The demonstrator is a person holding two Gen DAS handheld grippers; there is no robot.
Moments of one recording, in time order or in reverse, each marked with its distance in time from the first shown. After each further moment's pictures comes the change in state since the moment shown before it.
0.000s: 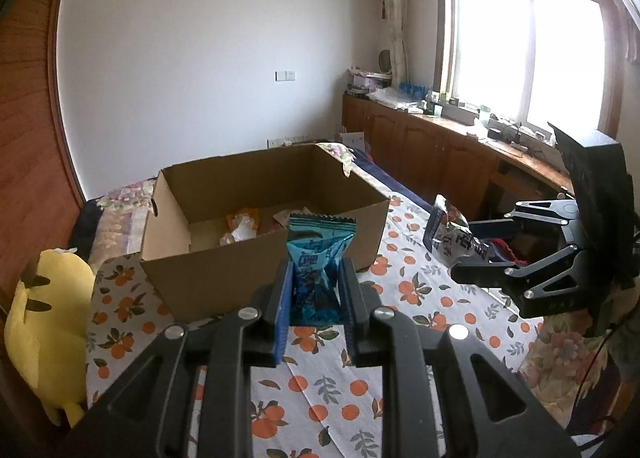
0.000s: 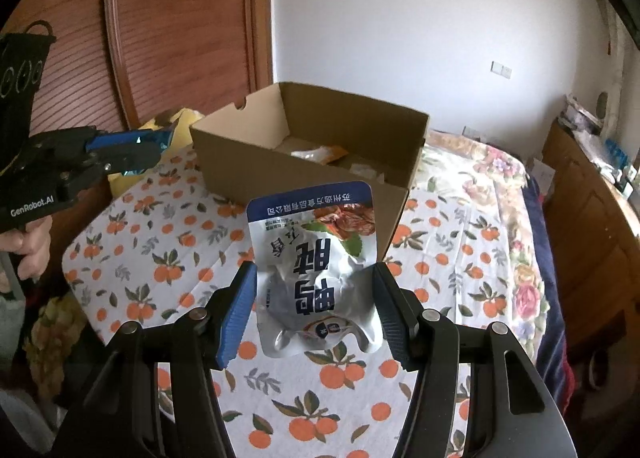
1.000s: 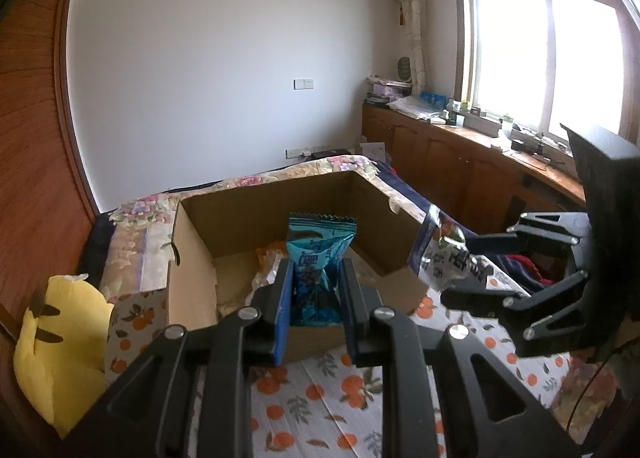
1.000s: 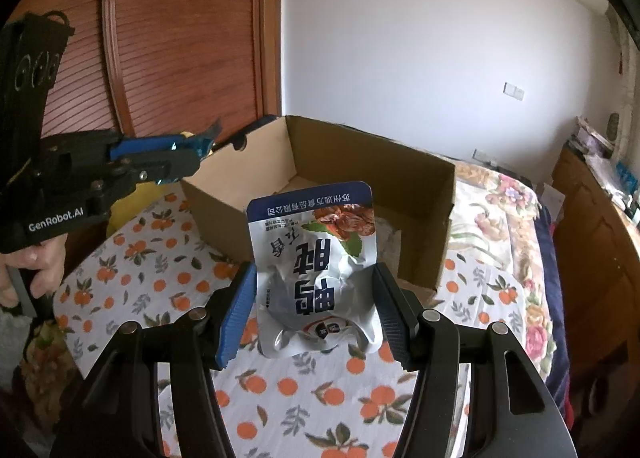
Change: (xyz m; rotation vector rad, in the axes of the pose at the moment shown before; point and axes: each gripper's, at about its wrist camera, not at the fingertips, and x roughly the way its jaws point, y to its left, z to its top) left arm 0.049 0.041 0.046 -0.005 -0.024 0.063; right arm 0.051 0.004 0.065 -0.034 -0.051 0.024
